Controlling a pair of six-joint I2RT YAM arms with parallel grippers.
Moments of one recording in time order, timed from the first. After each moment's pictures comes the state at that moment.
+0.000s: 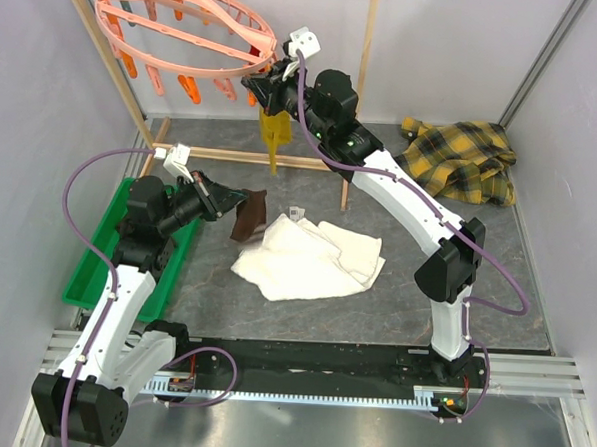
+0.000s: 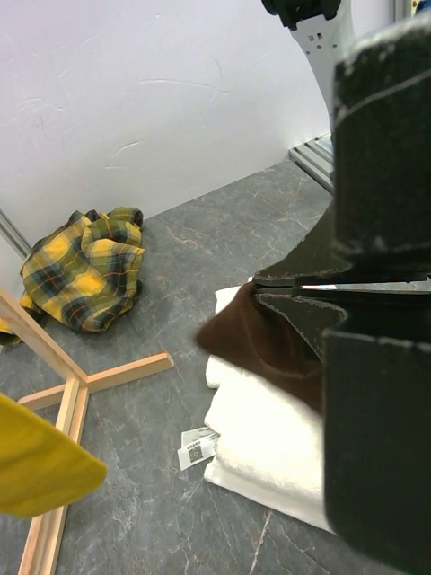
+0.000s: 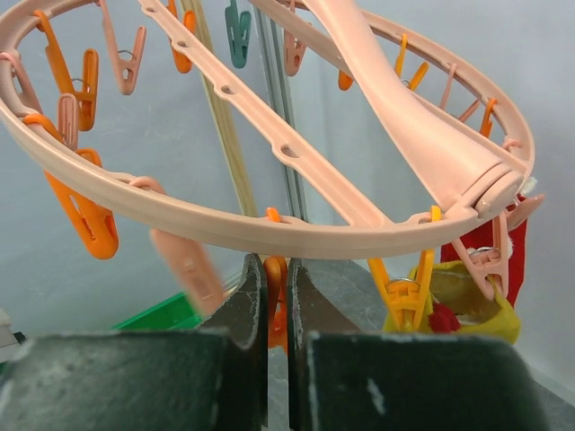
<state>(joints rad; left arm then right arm) -0.12 0.86 0.75 -0.04 0.59 -0.69 0.74 1.99 2.11 0.10 -0.10 0.15</state>
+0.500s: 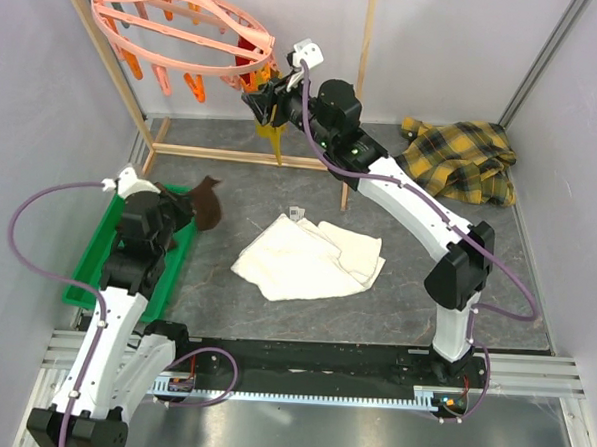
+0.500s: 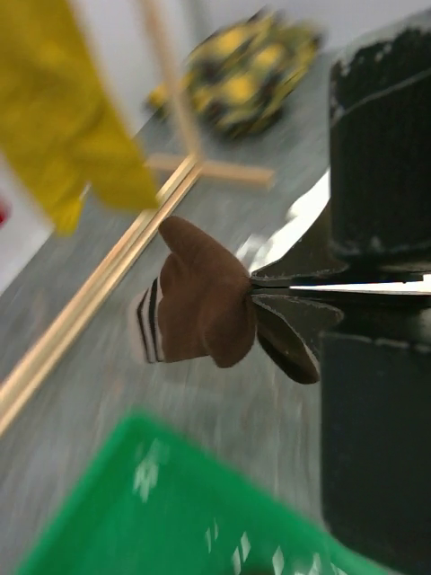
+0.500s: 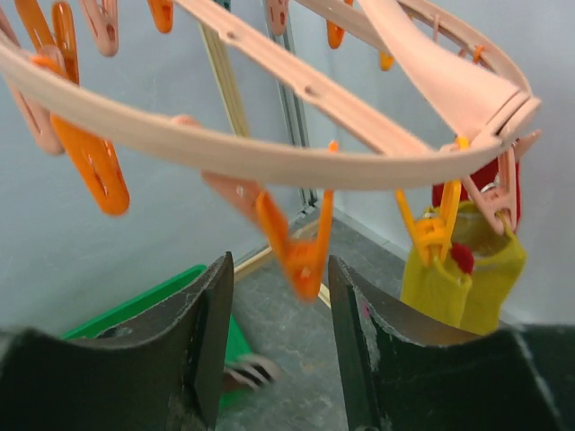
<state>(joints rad) -0.12 0.74 0.76 -0.34 -0.08 -0.71 0.74 1.94 2.00 0.13 -0.11 0.18</state>
